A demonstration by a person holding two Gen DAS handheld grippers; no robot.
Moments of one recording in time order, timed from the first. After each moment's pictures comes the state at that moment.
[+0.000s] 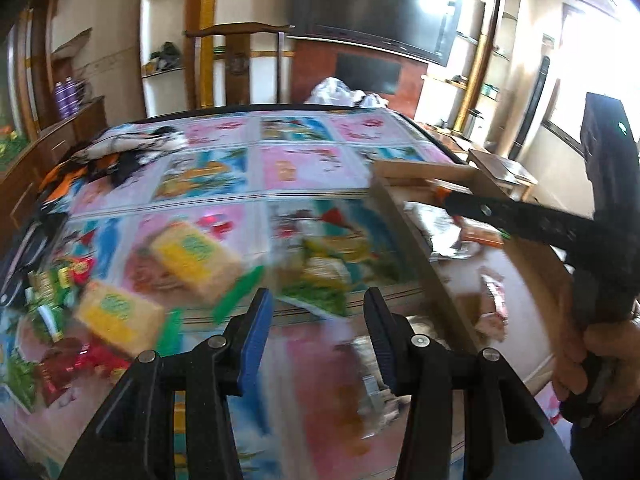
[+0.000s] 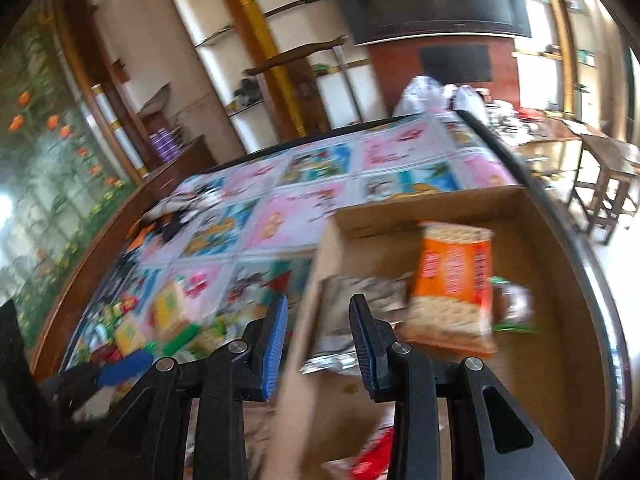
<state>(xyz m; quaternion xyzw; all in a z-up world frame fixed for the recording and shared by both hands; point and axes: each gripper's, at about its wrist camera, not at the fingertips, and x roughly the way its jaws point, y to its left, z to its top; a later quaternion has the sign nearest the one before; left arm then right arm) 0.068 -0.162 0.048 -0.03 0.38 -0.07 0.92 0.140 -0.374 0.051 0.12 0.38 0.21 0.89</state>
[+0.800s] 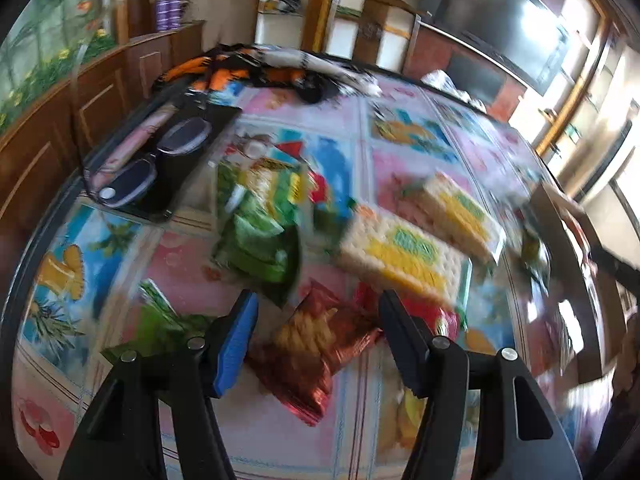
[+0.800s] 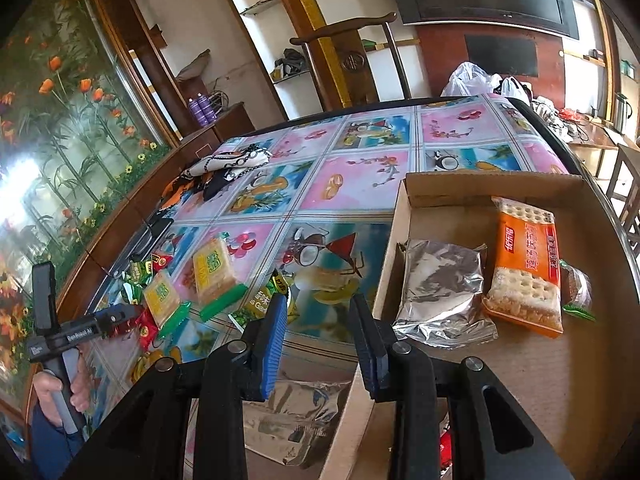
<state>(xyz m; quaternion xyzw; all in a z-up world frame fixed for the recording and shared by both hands) 0.041 0.026 0.008 -0.13 0.44 0.04 0.89 0.128 -0.337 0.043 0.09 0.40 0.26 0.87</state>
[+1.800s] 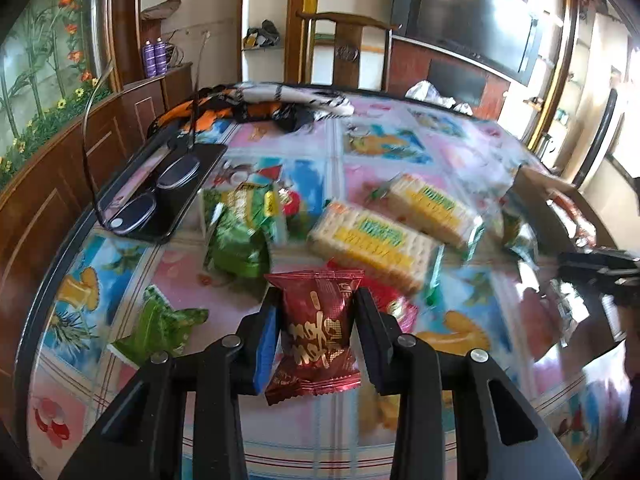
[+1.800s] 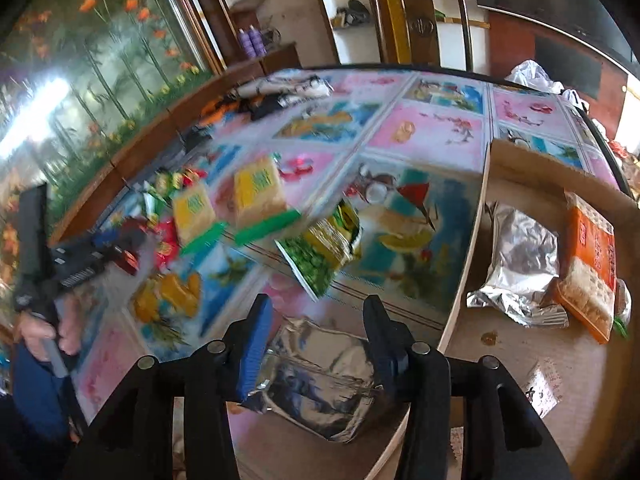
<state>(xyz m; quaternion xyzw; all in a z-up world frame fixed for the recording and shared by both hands) 0.019 -0.004 0.023 -0.07 0.39 0.04 0.92 0.110 -0.284 0.019 -0.02 0.46 0.34 0.82</state>
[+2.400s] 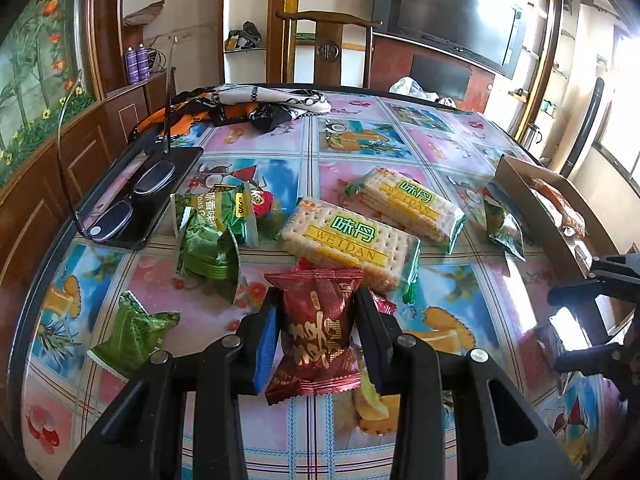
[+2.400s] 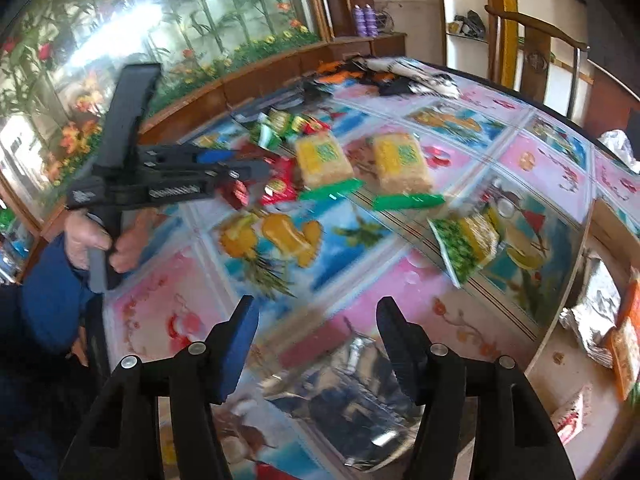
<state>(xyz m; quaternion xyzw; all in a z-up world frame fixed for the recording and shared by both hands) 0.025 -0.017 0.019 -0.05 0.39 0.02 0.92 0.053 -0.242 0.019 -0.12 0.42 0.48 0.76</state>
